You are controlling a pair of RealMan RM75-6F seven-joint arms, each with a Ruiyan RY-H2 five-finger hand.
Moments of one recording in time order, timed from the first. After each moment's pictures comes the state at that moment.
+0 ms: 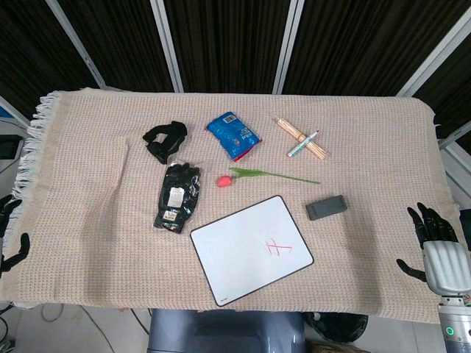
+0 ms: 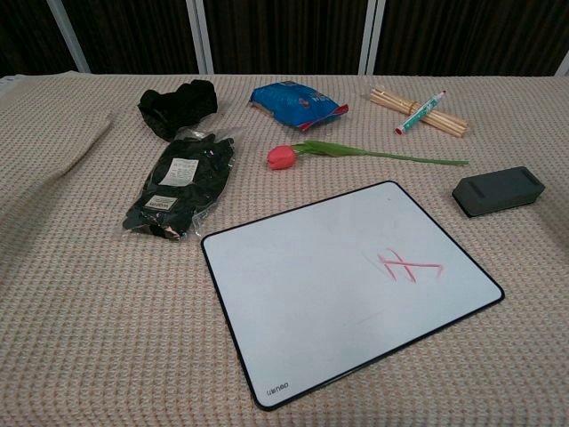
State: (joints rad) left arm -0.07 -1.10 -0.09 -1.68 1.39 1.50 0.00; right arm 0.07 -1.15 0.09 -1.59 -1.49 1.53 -0.11
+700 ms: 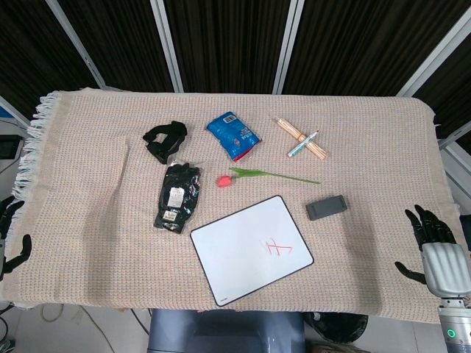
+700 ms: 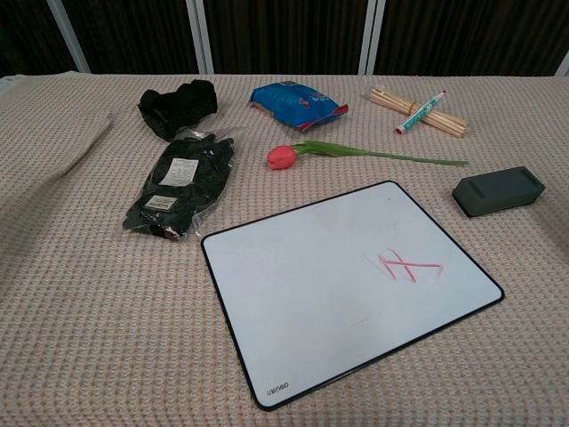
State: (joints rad) left arm -0.06 -1.10 -0.09 -1.68 1.40 1.51 0.00; right arm 0.07 -1.13 0.07 -1.59 -1.52 1.51 -0.06
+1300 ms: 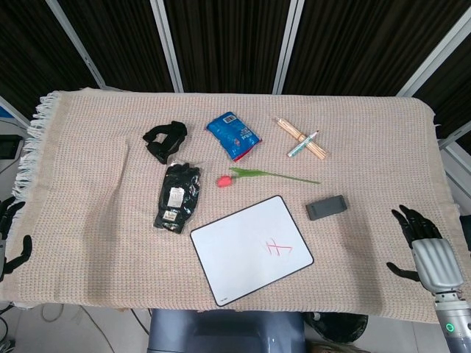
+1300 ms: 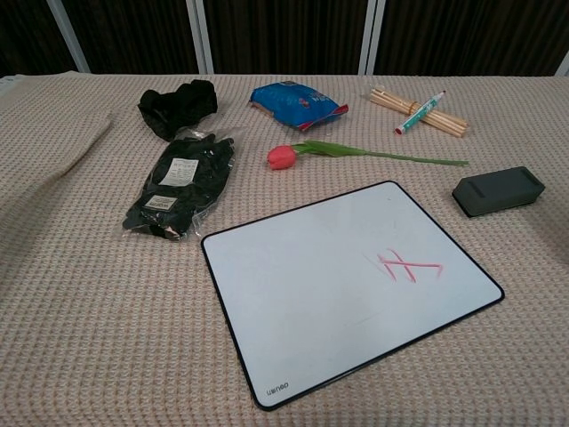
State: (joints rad) left arm -0.06 -1.10 -0.09 -1.68 1.41 1.51 0.01; right arm 0.13 -1.10 0.06 -1.55 -1.56 1.41 0.05
